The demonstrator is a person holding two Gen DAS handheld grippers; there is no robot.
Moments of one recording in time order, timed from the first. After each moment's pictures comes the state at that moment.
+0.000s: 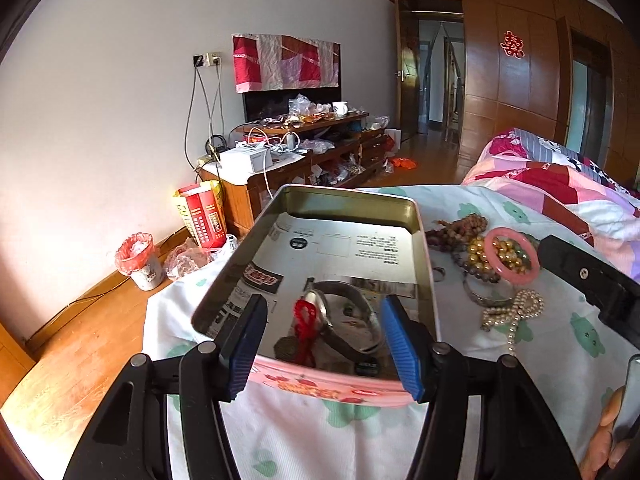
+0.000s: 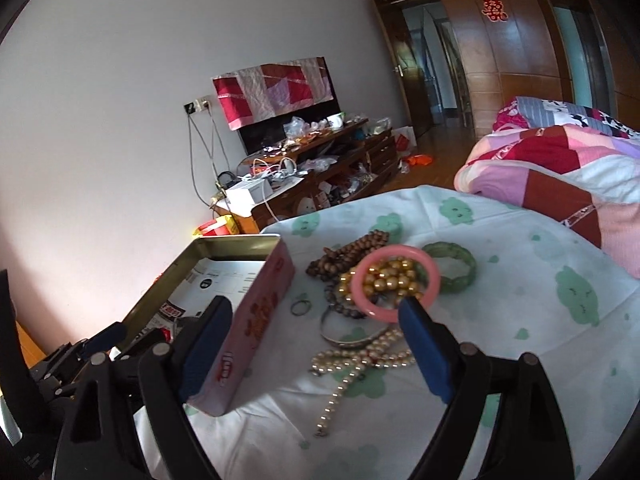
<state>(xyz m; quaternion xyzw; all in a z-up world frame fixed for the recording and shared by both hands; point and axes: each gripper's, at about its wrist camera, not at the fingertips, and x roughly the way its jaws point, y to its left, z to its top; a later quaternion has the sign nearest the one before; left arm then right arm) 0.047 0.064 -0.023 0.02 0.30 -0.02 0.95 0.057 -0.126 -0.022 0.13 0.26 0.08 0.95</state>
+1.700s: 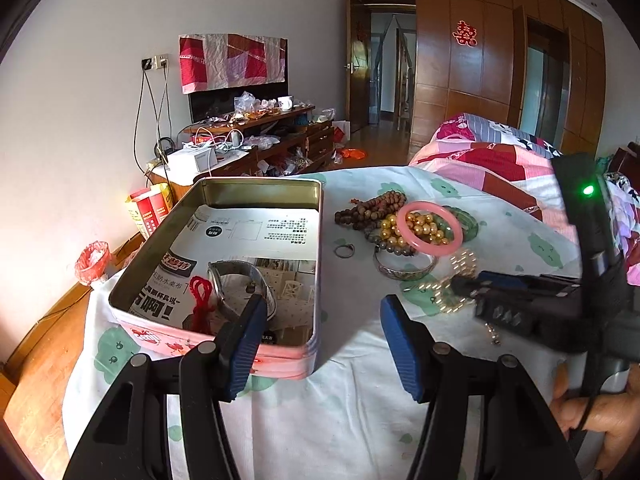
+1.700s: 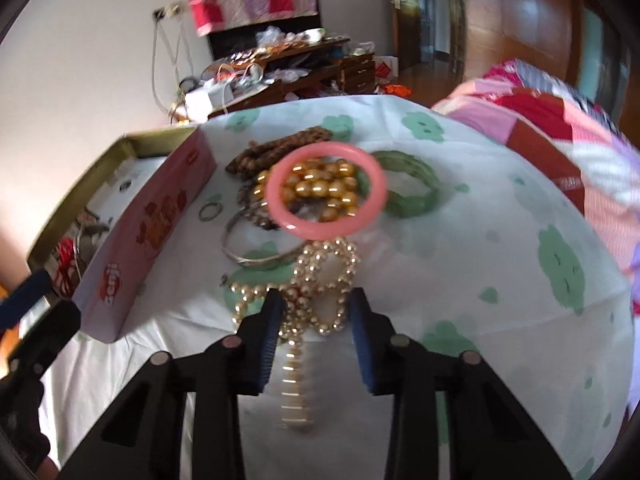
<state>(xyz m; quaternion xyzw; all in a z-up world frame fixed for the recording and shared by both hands) 0.023 0.012 -0.029 0.04 0.31 -0.10 0.95 0.074 -0.161 -0.069 0.06 0.42 0.04 0.90</state>
